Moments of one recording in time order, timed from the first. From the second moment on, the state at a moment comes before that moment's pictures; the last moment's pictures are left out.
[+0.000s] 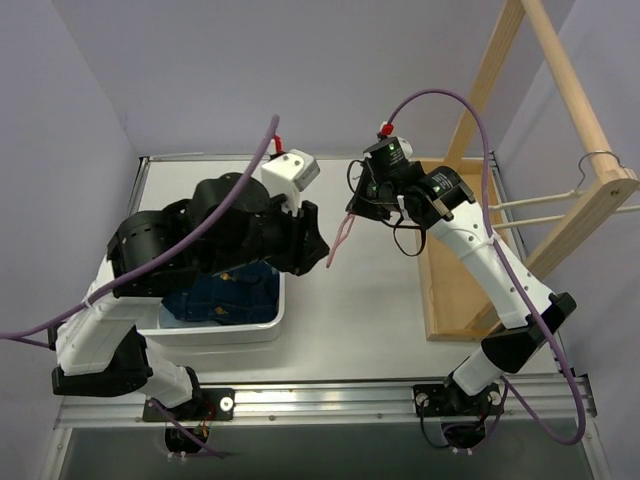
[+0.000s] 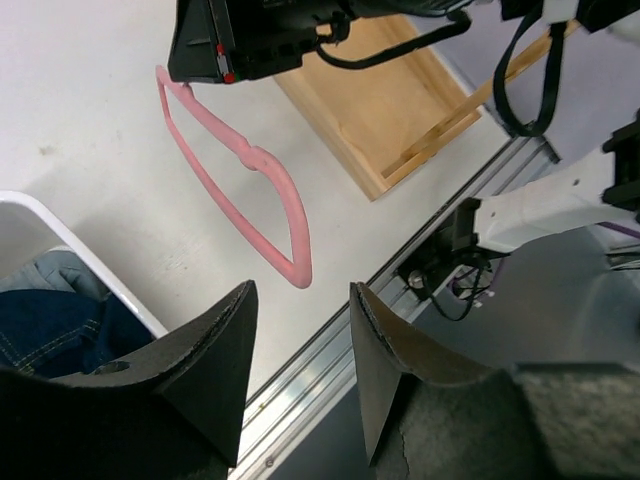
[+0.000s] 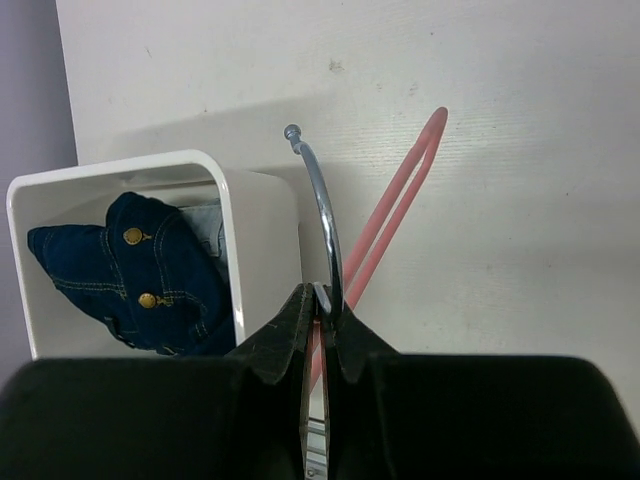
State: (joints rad) left arm -1.18 1.48 2.30 -1.28 -0.25 -0.47; right arm 0.65 1.57 1.83 -1.03 0.15 0.80
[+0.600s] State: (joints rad) left arm -1.28 1.63 2.41 -1.34 -0.52 -0.41; right arm 0.65 1.57 1.84 -1.03 0.12 0.82
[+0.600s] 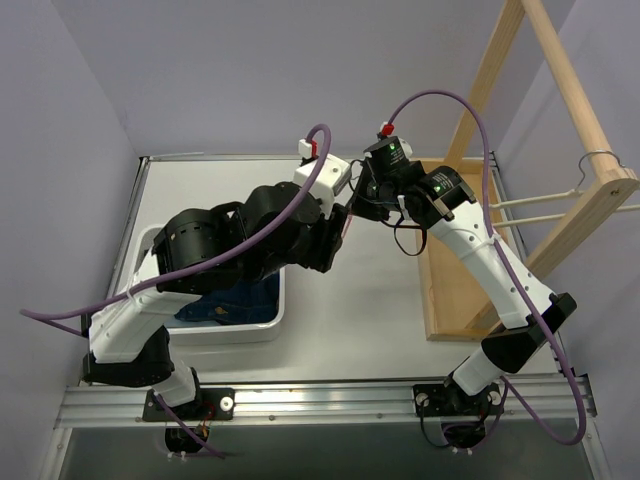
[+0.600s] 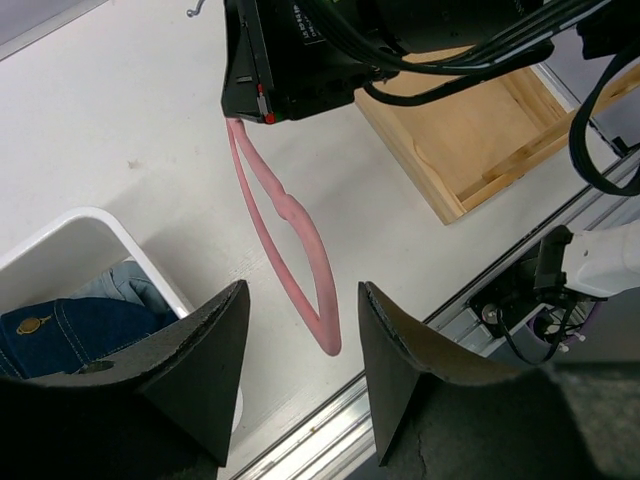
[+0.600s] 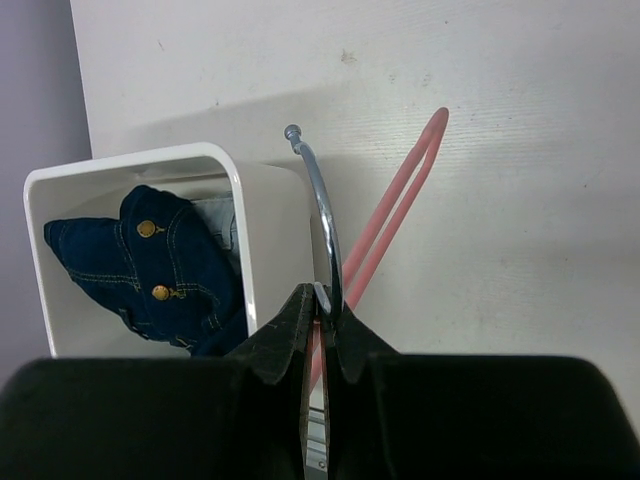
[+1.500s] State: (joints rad) left arm -1.26 1.73 2.37 -1.35 -0.56 -0.41; right arm 0.65 1.55 1.84 -1.03 0.08 0.84
